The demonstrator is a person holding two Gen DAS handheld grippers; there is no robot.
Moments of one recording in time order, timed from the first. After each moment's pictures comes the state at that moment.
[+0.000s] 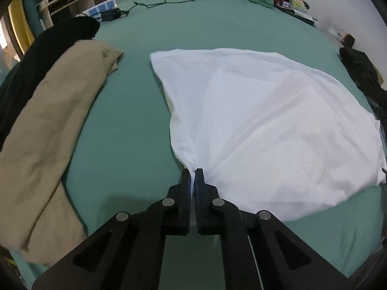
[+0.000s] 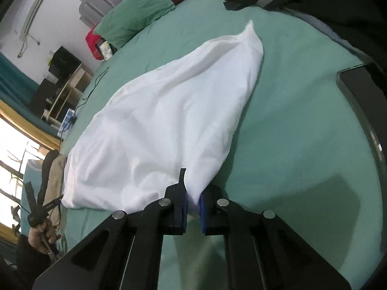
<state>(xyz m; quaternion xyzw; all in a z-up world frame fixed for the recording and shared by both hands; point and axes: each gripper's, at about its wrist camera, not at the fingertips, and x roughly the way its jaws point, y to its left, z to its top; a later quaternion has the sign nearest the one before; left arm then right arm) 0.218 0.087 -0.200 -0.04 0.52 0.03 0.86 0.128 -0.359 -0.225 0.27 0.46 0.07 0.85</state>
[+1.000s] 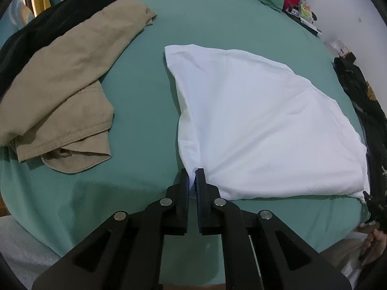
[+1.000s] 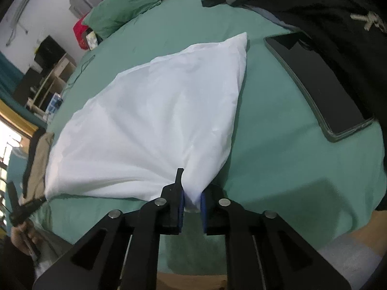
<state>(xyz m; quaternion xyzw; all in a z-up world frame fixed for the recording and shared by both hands) 0.146 0.109 -0.197 -0.13 0.55 0.03 0.83 0.059 -0.372 -0.221 0.24 0.49 0.02 0.84</state>
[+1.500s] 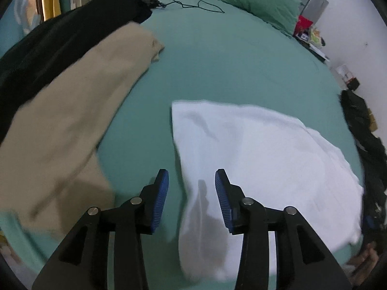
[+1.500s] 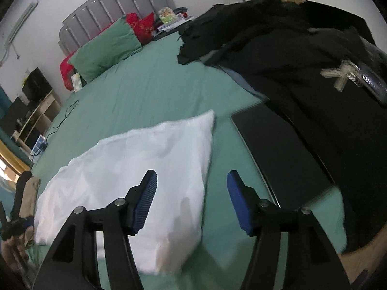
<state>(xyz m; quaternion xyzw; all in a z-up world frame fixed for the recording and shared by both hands) 0.222 0.141 -0.189 -0.16 0.50 0.05 0.85 0.096 -0.406 -0.178 0.21 0.38 -0.07 0.90</state>
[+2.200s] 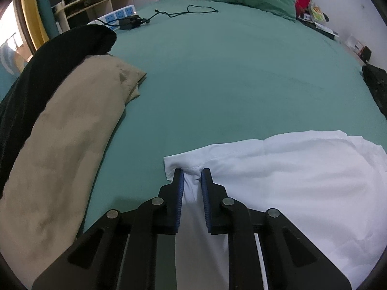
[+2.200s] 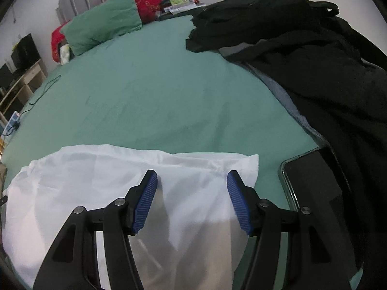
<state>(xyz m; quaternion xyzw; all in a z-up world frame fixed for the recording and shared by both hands) 0.301 0.118 -0.214 -0.04 0.49 0.09 0.87 0.199 -0.396 -0.214 0.12 0.43 -0.09 0.89</state>
